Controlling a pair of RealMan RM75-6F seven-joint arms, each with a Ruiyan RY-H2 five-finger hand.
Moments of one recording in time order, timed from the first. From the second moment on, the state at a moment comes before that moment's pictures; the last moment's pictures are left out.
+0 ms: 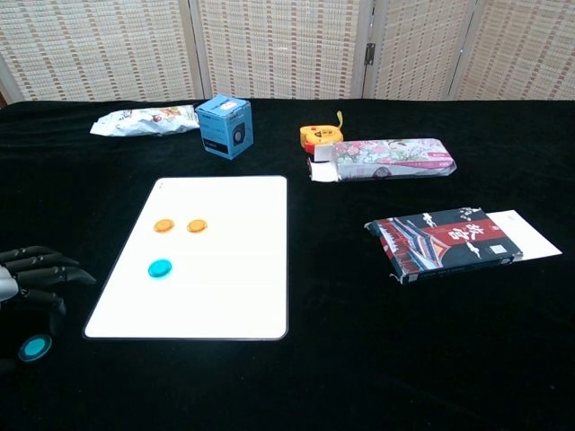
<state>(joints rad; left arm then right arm) -0.42 -1.35 0.20 -1.38 1.73 1.15 0.13 0.13 -1.06 0.04 -1.62 -1.57 1.45 0.18</state>
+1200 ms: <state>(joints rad) -0.51 -1.27 0.10 -1.48 1.71 1.11 0.02 0.12 -1.05 0.04 -1.63 -1.56 1.46 0.17</state>
